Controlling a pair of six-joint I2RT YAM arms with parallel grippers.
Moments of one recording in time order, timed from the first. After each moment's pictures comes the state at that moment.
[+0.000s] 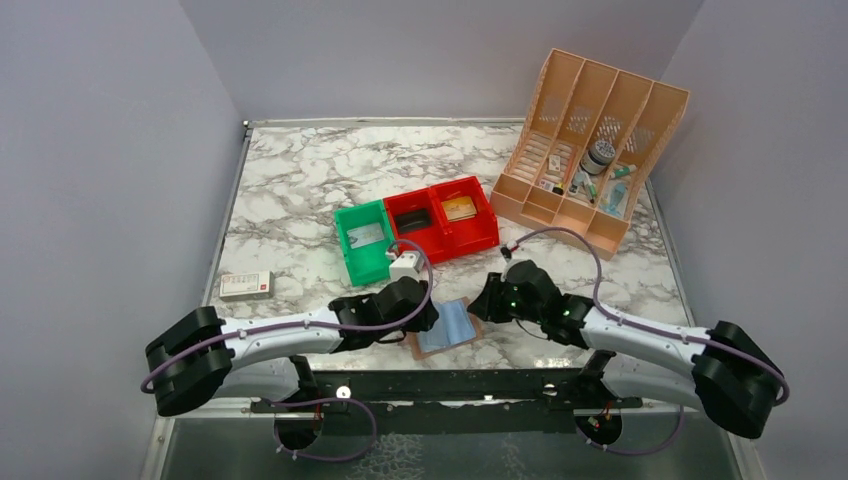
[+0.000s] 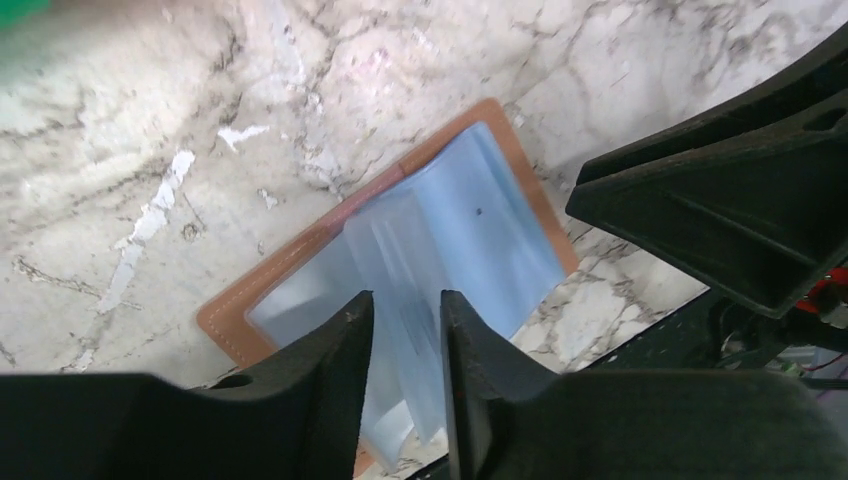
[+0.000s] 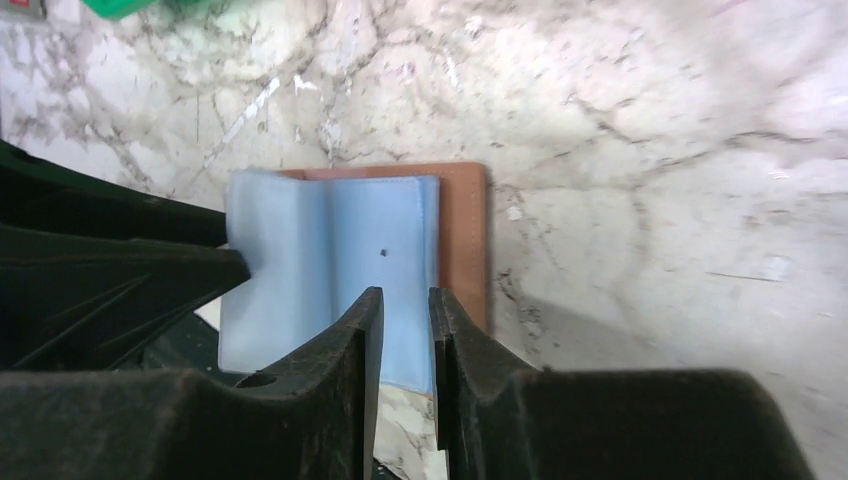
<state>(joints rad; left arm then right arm) -1.11 1.19 0.48 -0.04 -0.25 -0.90 0.85 1.12 0.37 0.09 -0.04 0.77</state>
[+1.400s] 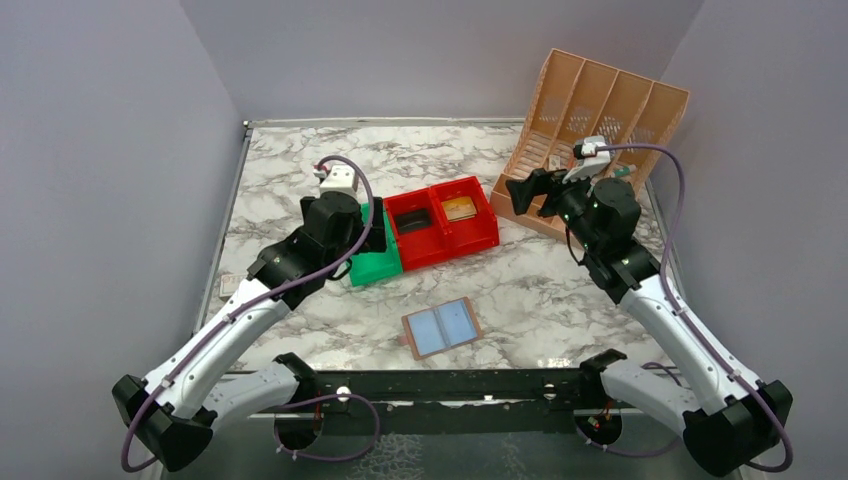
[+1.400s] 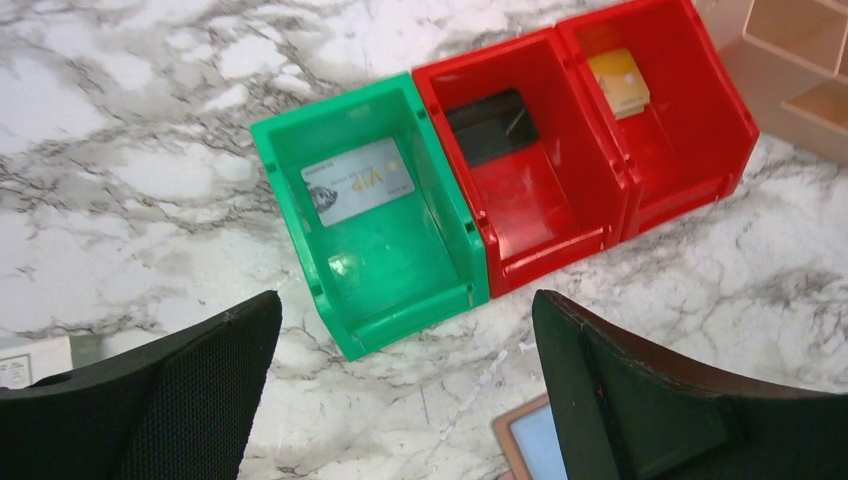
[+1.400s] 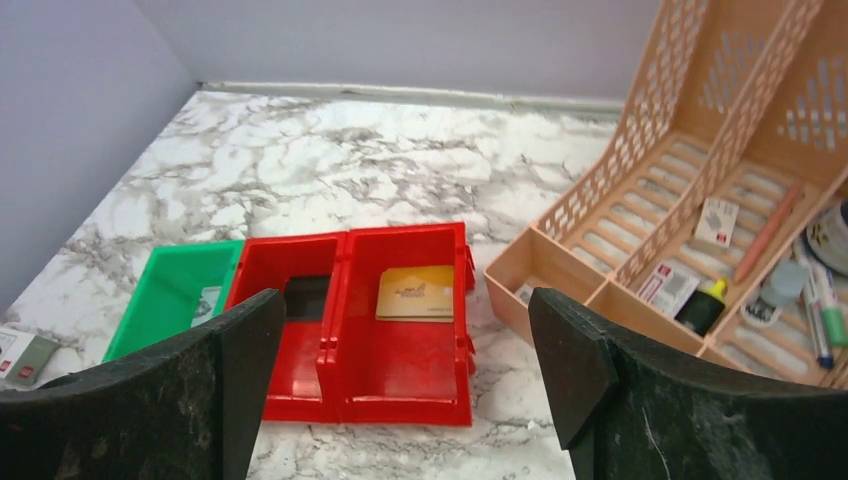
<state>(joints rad) -0.66 0.97 0.99 -0.63 -0.39 -0.40 0.40 0.97 0.86 0.00 0.03 0.22</state>
